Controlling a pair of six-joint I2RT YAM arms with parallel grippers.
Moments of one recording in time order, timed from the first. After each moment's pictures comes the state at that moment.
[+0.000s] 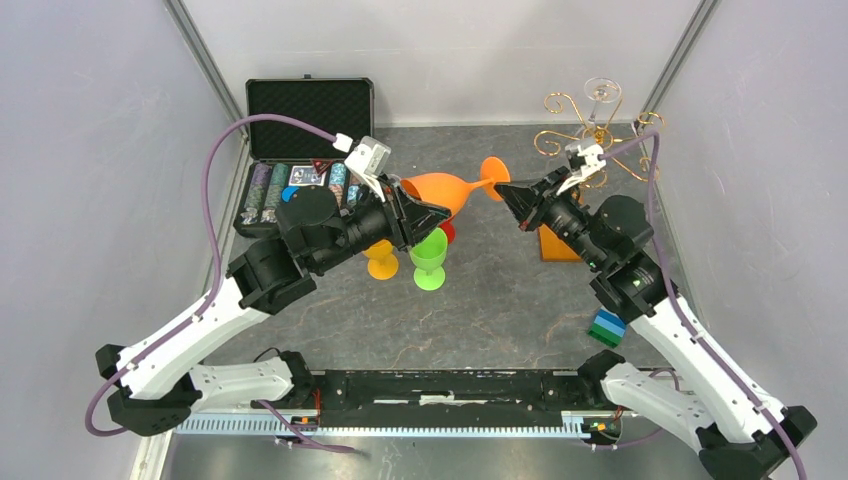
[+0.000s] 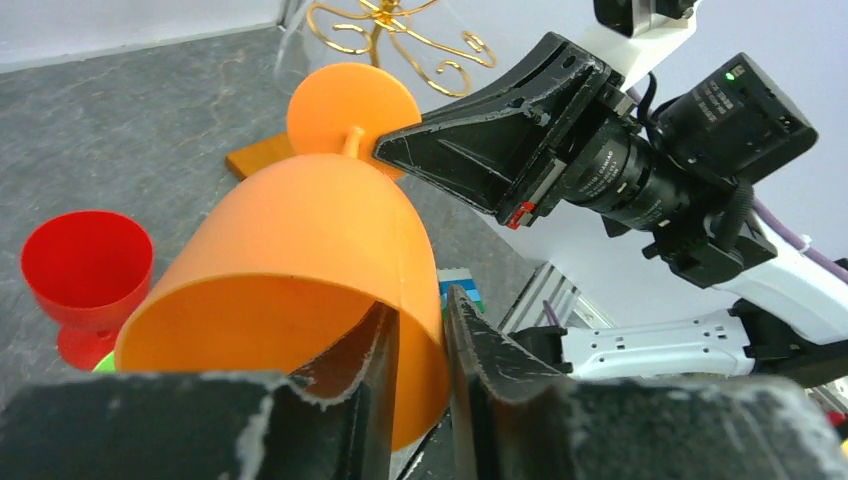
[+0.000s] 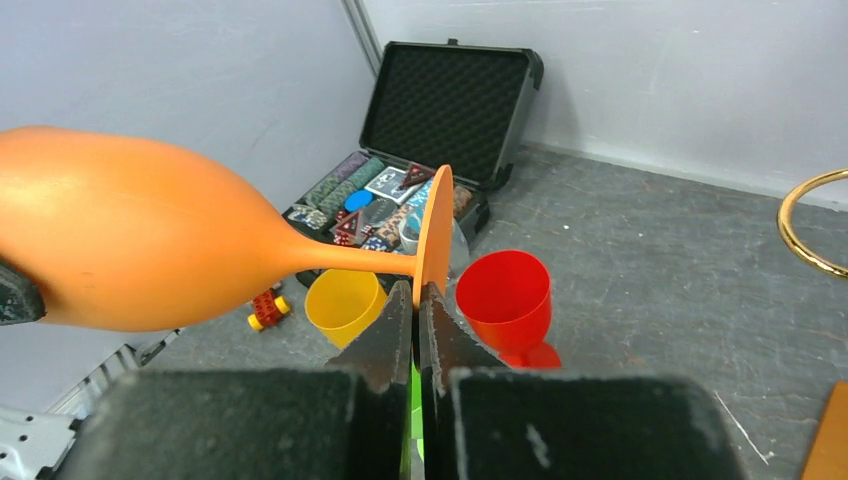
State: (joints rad) left arm -0.98 1.03 1.31 -0.29 -0.01 -0.48; right arm 0.55 0.85 0.94 0.02 -0.14 0.33
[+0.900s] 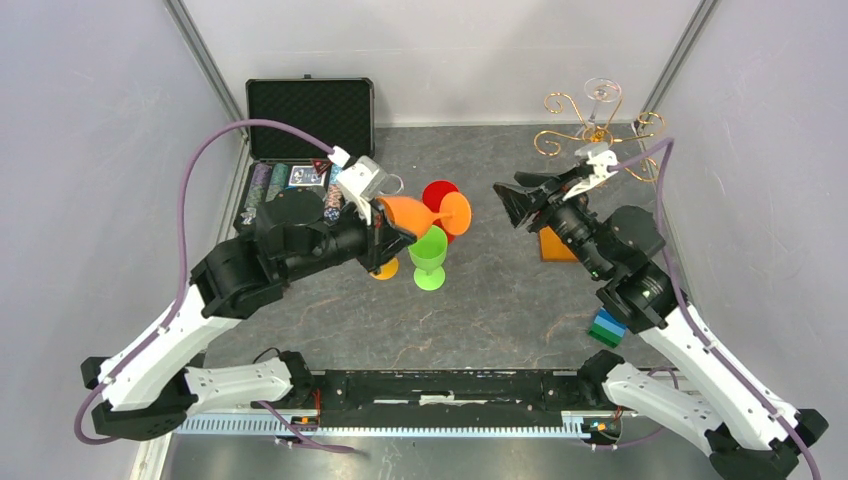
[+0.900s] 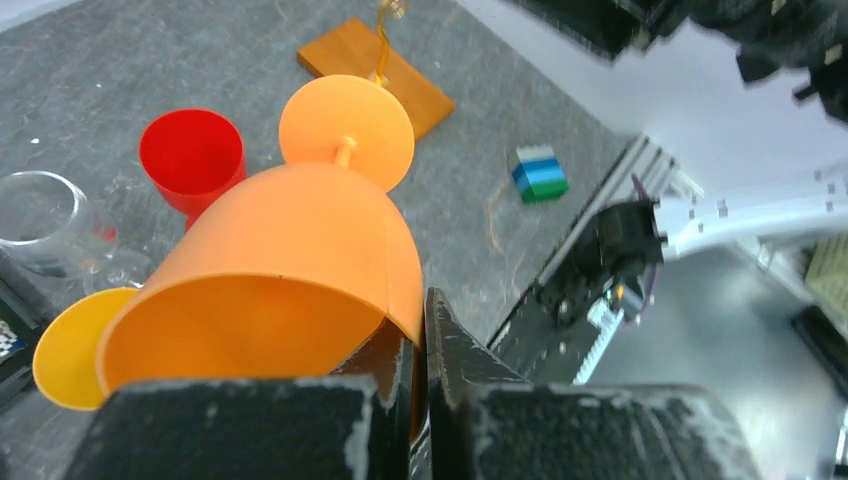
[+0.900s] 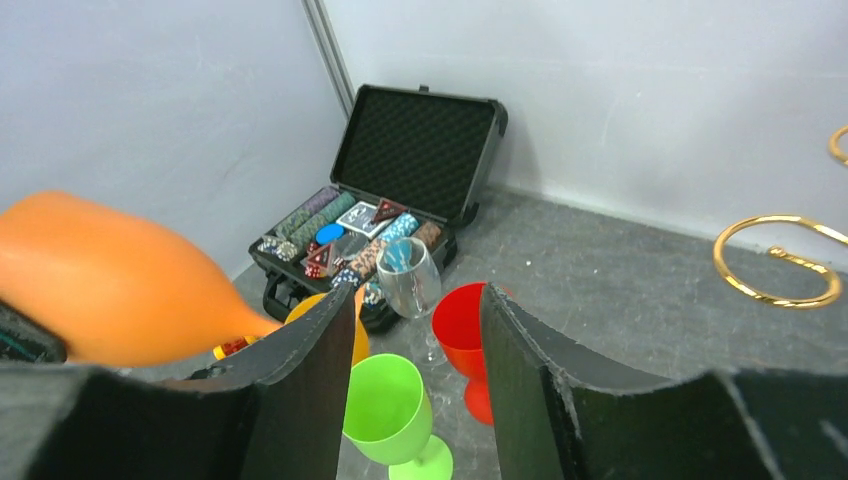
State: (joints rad) left arm -0.98 0.99 1.42 -0.68 -0.04 -0.31; right arm 0.66 0.83 0.97 0.00 0.04 0.22
